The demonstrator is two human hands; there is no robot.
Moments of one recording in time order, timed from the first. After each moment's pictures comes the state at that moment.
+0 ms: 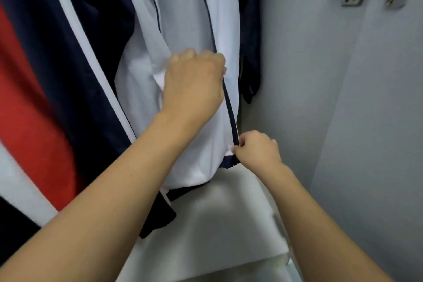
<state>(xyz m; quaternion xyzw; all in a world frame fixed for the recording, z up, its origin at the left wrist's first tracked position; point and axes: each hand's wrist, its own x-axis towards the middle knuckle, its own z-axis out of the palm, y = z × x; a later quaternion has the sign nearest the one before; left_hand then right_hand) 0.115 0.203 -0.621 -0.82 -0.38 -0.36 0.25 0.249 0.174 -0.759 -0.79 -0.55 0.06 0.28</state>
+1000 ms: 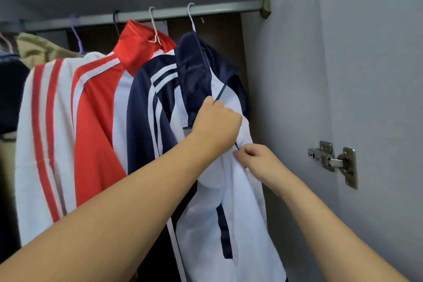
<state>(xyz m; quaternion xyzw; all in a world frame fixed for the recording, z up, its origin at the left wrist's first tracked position) 0.143 0.216 -0.431 -0.77 -0.34 -0.18 0.50 0.269 0.197 -0.525 -0.53 -0.63 0.17 0.55</state>
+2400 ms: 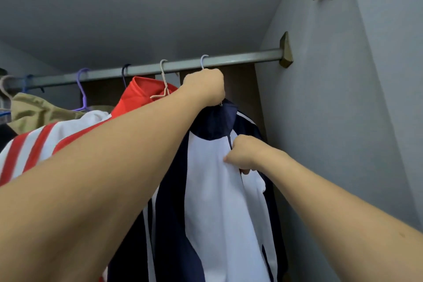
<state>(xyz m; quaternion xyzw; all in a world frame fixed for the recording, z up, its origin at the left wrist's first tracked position) 0.142 0.305 -0.214 -0.77 -0.43 -0.31 0.34 0.252 0.292 -0.346 -0.69 -0.65 -0.01 0.32</state>
